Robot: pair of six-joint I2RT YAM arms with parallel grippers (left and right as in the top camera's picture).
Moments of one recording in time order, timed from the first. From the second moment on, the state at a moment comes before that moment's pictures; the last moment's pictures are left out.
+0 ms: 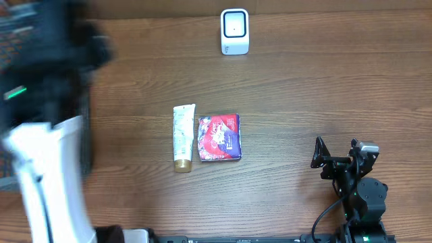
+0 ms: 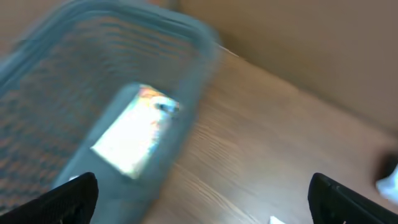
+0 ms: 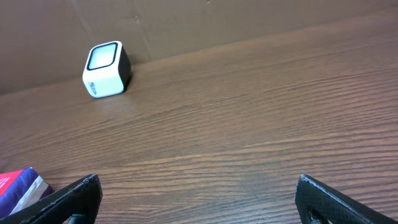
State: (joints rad) left arm 0.12 1.53 2.14 -1.35 -0.39 -0.39; right arm 0.05 0.25 0.02 -0.01 -0.01 0.23
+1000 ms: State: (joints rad) left arm 0.64 1.76 1.87 -1.10 -0.02 0.20; right arm 0.05 0.25 0.02 -0.03 -0.02 0.23
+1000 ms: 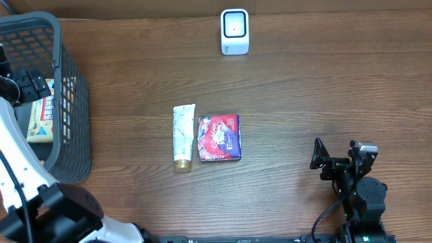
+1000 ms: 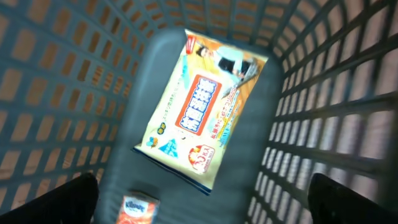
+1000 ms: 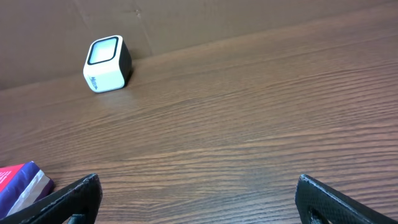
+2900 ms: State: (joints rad) left arm 0.68 2.23 1.95 -1.14 0.12 0.33; right arm 0.05 0.25 0.02 -0.04 -0.02 0.23
